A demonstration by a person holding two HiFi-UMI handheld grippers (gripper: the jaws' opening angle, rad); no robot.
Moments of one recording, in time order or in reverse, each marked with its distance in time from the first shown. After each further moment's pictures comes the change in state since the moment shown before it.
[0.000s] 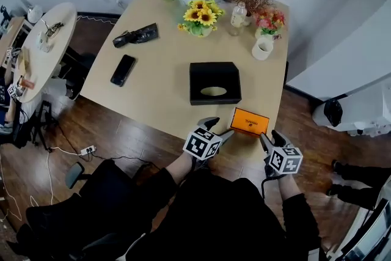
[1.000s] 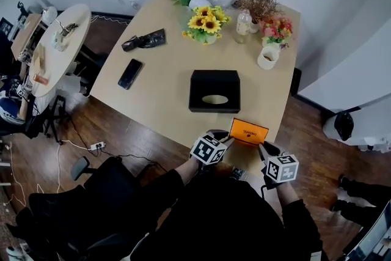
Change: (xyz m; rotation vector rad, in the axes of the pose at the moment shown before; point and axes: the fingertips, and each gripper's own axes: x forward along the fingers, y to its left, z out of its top) left arm 0.052 -0.009 -0.021 -0.014 0.127 0.028; right arm 0.021 -0.004 -0.014 -0.075 0.116 0.190
